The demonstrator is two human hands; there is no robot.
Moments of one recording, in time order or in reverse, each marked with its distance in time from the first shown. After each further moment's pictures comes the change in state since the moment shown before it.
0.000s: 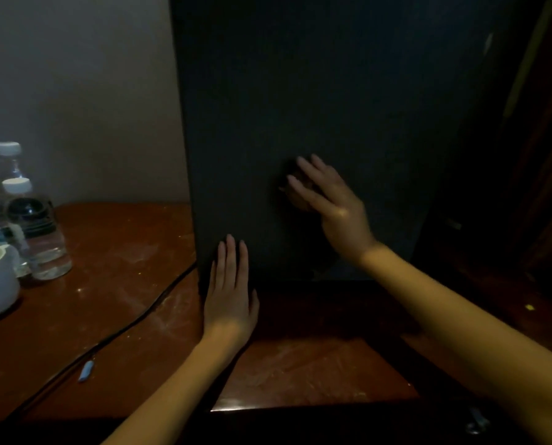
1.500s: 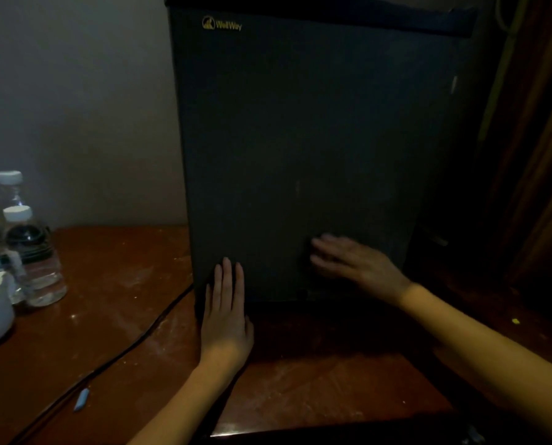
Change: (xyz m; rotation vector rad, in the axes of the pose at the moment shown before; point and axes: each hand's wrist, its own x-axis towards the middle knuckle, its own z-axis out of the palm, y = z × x) left_hand 0.002 0.000 -0.001 -0.017 -0.040 -0.011; right_hand -0.073 0.045 -0.024 -0.123 -0.391 -0.239
